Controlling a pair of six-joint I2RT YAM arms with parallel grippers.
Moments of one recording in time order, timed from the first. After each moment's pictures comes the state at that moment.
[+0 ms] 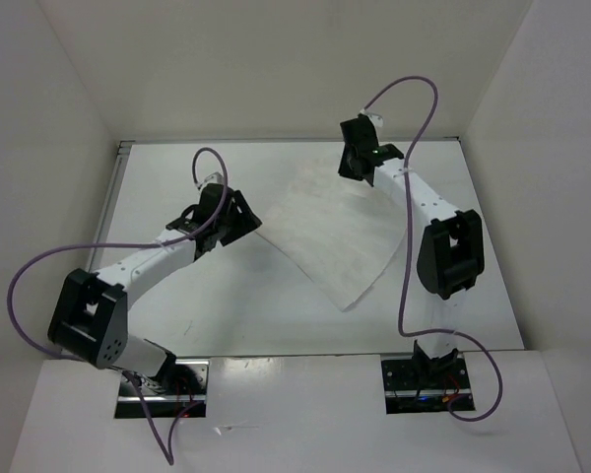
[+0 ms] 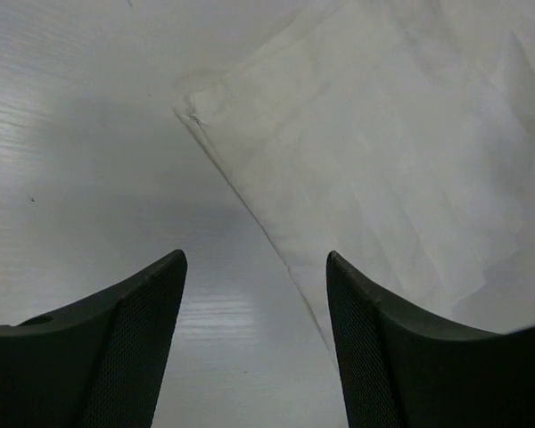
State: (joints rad) left arm -0.42 1.42 0.94 -0.20 -0.09 -0.83; right arm 0.37 1.90 1.72 -0.55 0.30 0.50
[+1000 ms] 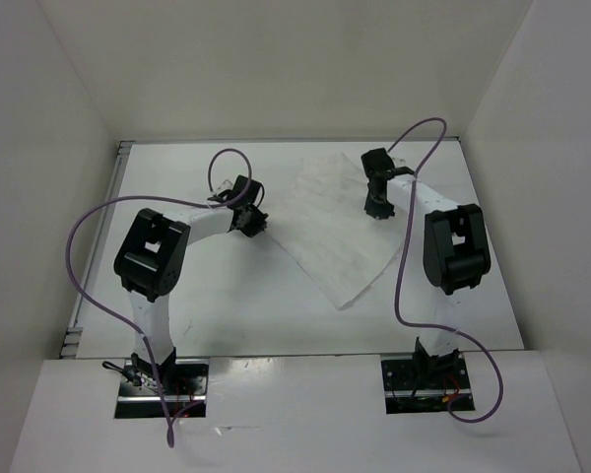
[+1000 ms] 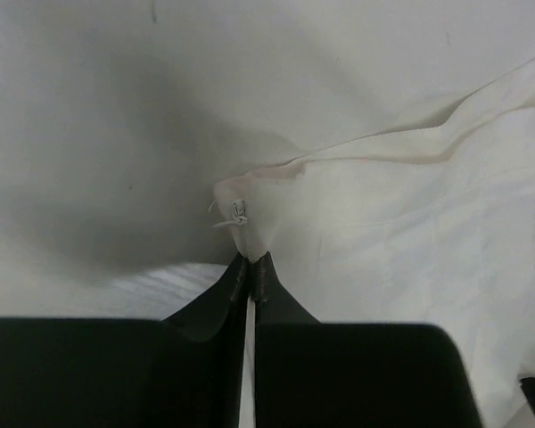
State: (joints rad) left arm -0.40 1.96 1.24 -0.25 -0.14 -1.20; right arm 0.23 1.93 1.43 -0.62 0.33 0.50
